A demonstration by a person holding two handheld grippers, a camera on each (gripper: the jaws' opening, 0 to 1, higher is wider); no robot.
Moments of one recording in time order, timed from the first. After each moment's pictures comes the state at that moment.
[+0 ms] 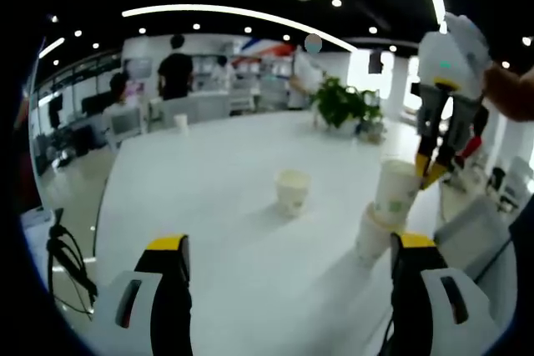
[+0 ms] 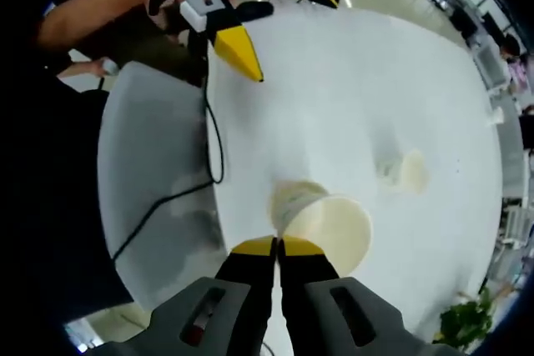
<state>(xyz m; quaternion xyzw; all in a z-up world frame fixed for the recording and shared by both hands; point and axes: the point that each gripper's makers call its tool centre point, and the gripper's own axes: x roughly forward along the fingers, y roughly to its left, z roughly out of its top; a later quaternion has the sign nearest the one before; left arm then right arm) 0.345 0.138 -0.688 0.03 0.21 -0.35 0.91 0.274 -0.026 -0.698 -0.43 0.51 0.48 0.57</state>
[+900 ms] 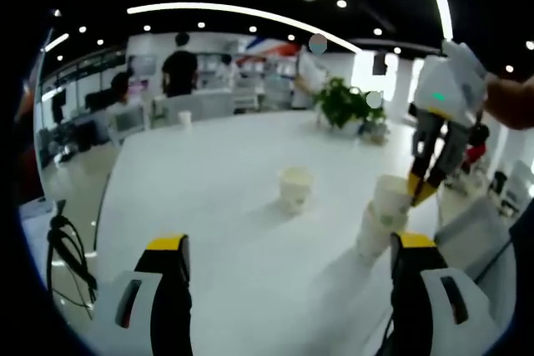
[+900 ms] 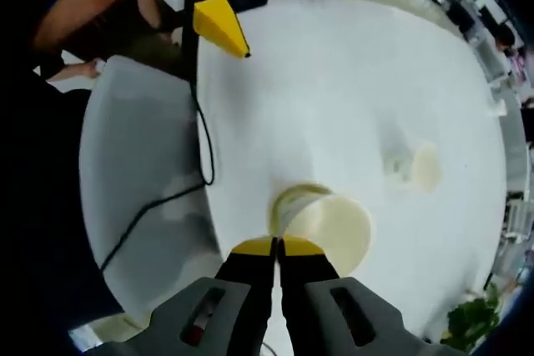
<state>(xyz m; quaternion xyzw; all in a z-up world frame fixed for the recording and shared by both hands) 0.341 0.142 -0.692 0.02 0.21 -0.35 0.91 0.276 -0.026 -0.731 -0.42 0.52 0.47 0.57</state>
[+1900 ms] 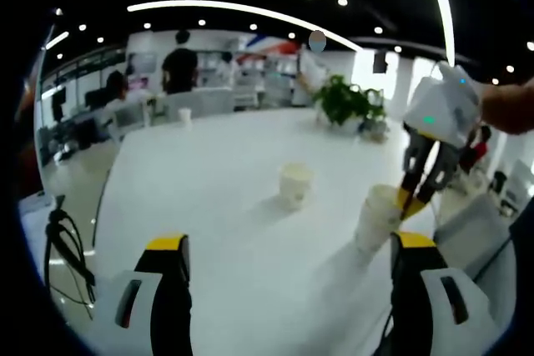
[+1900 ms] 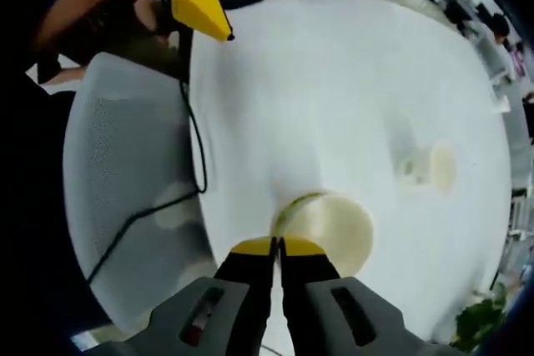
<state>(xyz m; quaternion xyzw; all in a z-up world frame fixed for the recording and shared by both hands) 0.337 0.142 -0.699 0.02 0.22 -0.35 0.91 0.273 -0.023 -0.758 -0.42 0.51 0.48 0.58</state>
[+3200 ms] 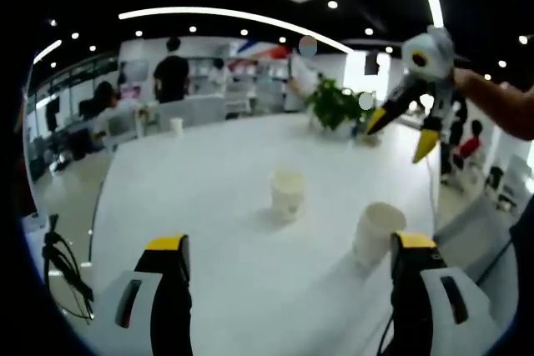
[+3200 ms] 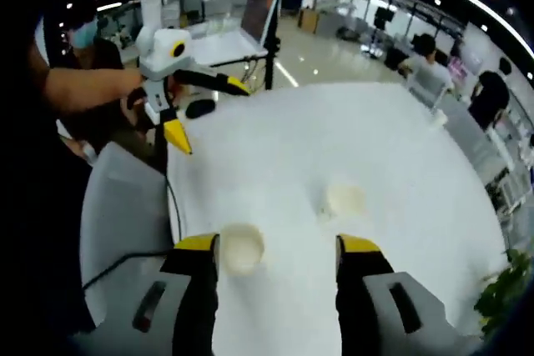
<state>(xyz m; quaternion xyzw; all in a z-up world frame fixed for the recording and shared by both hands) 0.348 0.122 -0.687 0.02 0.20 -0.36 0.91 0.352 -0.064 -0.651 -0.24 0.31 0.47 0.79</state>
